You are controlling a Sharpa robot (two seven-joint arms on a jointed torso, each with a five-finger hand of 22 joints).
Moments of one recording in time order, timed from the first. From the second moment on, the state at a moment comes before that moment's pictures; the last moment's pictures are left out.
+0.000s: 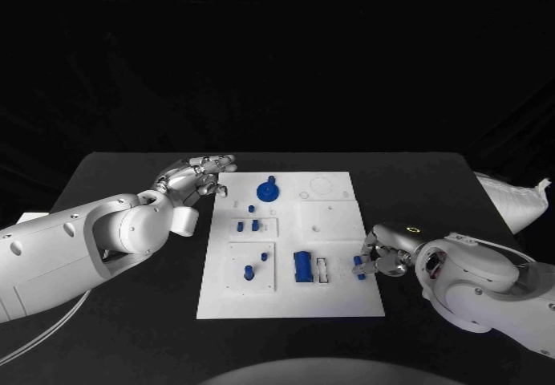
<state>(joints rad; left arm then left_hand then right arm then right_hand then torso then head) 1.14 -0.88 -0.03 1.51 0.14 -0.18 0.32 1.31 -0.13 0.43 0.02 0.17 0.99 0.19 0.14 0.07 1.01 0.12 0.30 0.12 1.28 0.03 1.21 0.66 0.16 1.31 0.12 0.58 0.74 0.92 -1.15 0.02 1.93 -1.62 -0.20 -0.55 1.29 0.05 -0.19 0.18 0.19 1.11 0.06 0.21 0.32 1.46 -0.01 1.36 1.42 1.46 -0.09 1.51 1.31 0.06 1.47 0.01 1.40 1.31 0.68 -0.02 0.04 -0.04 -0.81</state>
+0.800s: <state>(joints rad) 1.14 -0.88 -0.03 1.51 0.14 -0.18 0.31 1.31 -0.13 0.43 0.02 0.17 0.99 0.19 0.14 0.07 1.01 0.12 0.30 0.12 1.28 0.03 1.21 0.66 0.16 1.31 0.12 0.58 0.74 0.91 -1.09 0.03 1.91 -1.81 -0.11 -0.56 1.41 -0.01 0.00 0.04 0.08 1.14 0.06 0.15 0.29 1.45 -0.01 1.35 1.44 1.47 -0.09 1.51 1.31 0.06 1.47 0.01 1.41 1.31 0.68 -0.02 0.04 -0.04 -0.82</state>
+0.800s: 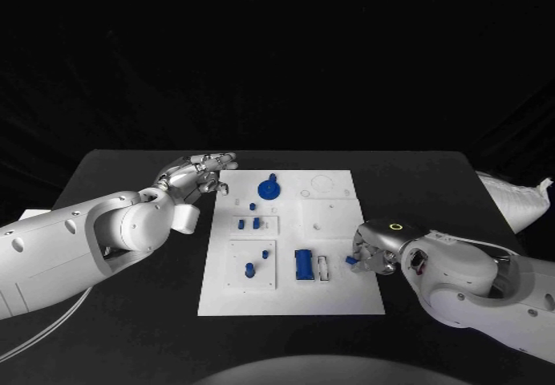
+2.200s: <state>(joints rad) 1.14 -0.88 -0.03 1.51 0.13 -0.18 0.31 1.31 -0.13 0.43 0.02 0.17 0.99 0.19 0.14 0.07 1.01 0.12 0.30 0.12 1.28 0.03 1.21 0.66 0.16 1.31 0.12 0.58 0.74 0.92 -1.08 0.03 1.97 -1.39 -0.38 -0.57 1.16 -0.10 0.32 0.12 0.35 1.21 0.05 0.11 0.28 1.47 -0.02 1.37 1.31 1.47 -0.09 1.52 1.31 0.06 1.47 0.01 1.42 1.31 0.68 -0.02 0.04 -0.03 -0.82</state>
